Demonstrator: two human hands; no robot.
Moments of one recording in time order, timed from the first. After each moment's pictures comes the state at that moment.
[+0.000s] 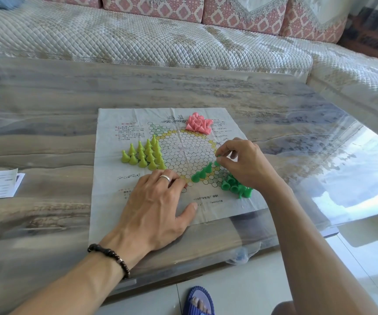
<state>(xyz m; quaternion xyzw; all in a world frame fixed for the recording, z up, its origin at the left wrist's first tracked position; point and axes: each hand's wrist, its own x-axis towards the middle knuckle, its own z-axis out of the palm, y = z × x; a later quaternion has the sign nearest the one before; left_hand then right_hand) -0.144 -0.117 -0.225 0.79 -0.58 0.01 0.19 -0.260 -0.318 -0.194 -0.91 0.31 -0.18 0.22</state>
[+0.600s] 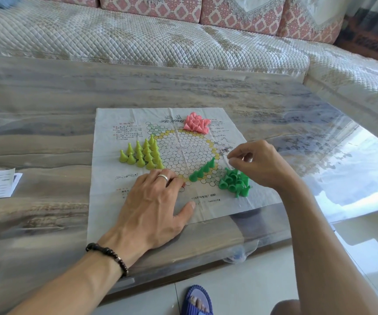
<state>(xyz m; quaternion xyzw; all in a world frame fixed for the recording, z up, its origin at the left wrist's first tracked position) -0.144 -0.117 -0.225 0.79 -0.59 0.01 0.19 -0.287 -0.322 -0.175 -0.90 0.35 -0.13 0.22</state>
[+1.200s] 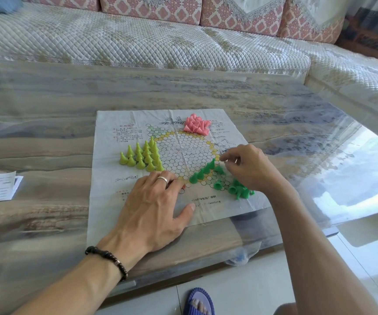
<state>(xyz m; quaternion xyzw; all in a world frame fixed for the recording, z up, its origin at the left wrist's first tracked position) -0.144 -0.116 -0.224 0.79 -0.58 0.01 0.19 -0.270 -0.317 -0.189 -0.91 0.37 -0.10 0.18</state>
